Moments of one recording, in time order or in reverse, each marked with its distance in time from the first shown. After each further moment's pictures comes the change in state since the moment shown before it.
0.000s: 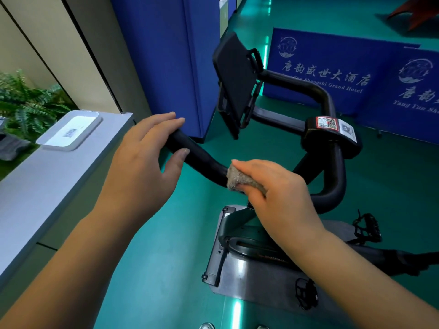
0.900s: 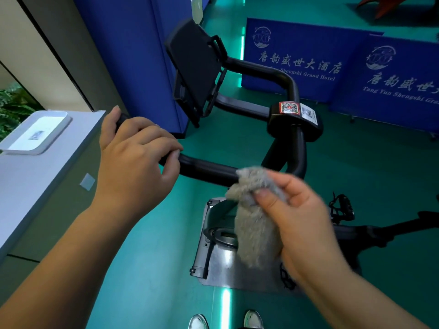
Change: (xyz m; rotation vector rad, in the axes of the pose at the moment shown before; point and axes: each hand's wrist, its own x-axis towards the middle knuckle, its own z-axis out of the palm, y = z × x) left_hand -0.001 0.031 0.032 0.243 0.028 0.208; right_hand -0.056 -0.020 -0.057 0.972 0.181 0.848
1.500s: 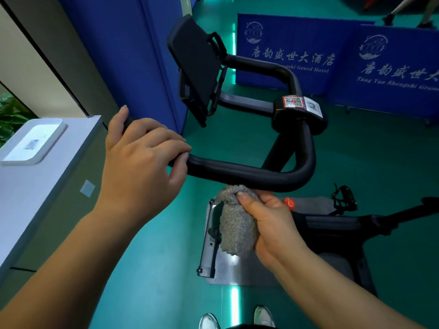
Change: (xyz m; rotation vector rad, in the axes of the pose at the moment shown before) left_hand 0.004 -0.009 -0.007 -0.018 -0.075 0.090; right_hand 0.036 0.065 0.029 0.330 0.085 0.222
